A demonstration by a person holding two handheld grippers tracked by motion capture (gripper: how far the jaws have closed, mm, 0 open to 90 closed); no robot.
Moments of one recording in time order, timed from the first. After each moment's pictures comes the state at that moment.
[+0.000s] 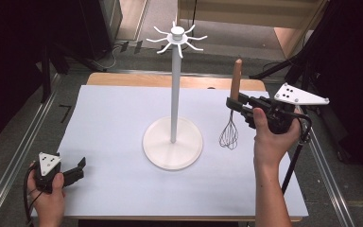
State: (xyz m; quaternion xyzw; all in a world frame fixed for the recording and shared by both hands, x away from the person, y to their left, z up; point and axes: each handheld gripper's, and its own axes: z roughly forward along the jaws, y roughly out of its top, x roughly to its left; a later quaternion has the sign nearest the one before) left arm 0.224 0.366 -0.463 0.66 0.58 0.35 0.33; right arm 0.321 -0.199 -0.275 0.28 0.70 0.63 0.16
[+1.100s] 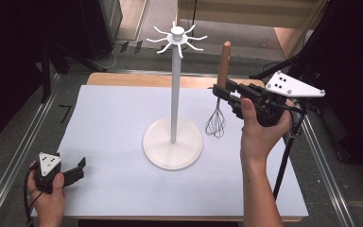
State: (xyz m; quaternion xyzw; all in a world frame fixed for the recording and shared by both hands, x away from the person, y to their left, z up) left arm 0.224 0.365 -0.463 0.66 0.58 0.36 0.33; right arm 0.314 -0.162 -0.238 0.24 0.68 0.66 0.19
